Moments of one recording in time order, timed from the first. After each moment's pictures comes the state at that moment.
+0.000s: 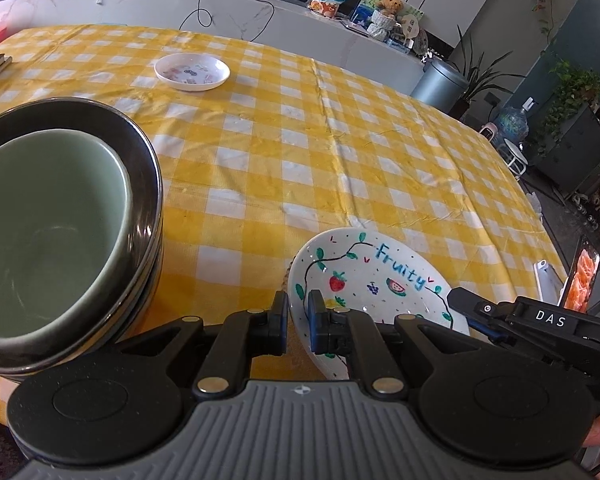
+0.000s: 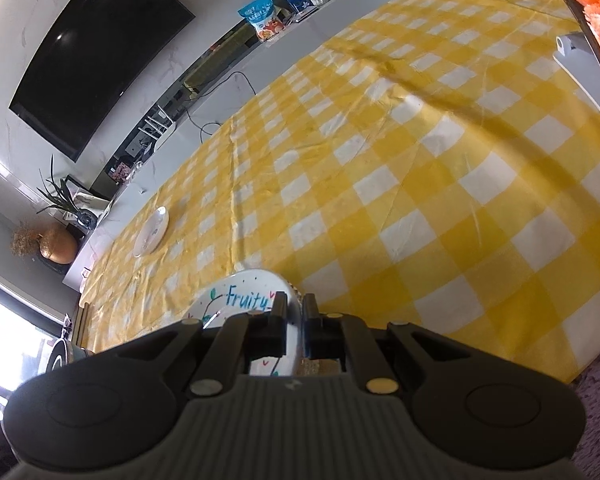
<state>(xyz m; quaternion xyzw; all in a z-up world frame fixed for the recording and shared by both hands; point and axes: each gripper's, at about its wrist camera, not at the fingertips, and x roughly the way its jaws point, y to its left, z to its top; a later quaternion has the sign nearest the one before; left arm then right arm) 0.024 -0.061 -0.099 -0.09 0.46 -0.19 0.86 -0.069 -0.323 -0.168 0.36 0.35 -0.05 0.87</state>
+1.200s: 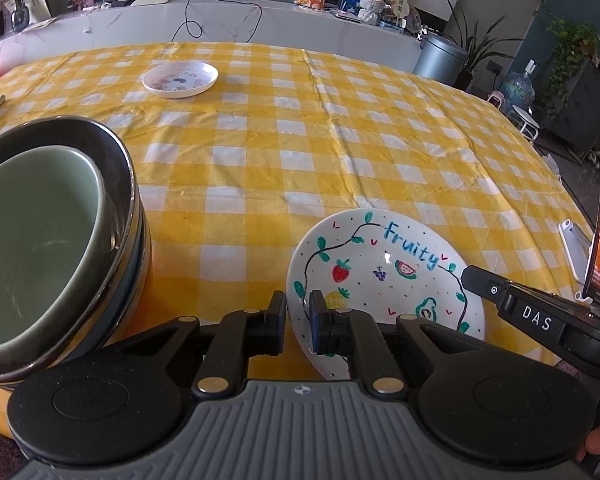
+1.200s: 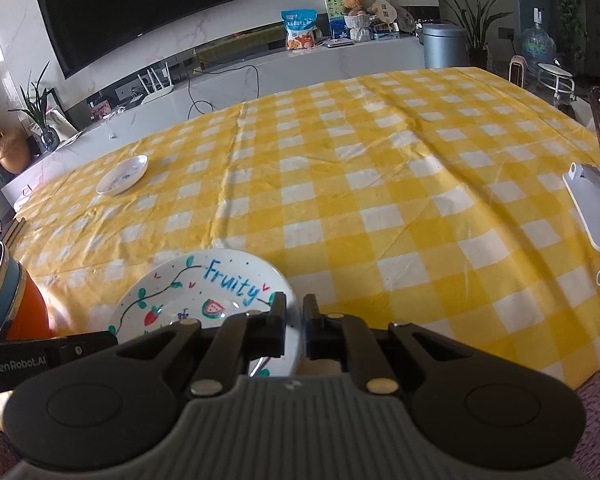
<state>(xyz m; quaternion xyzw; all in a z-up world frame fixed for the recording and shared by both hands) 0.015 -0.078 -0.104 -0.02 0.45 -0.19 0.87 -0.061 -0.276 -0.161 0.15 0.36 -0.08 0.92</state>
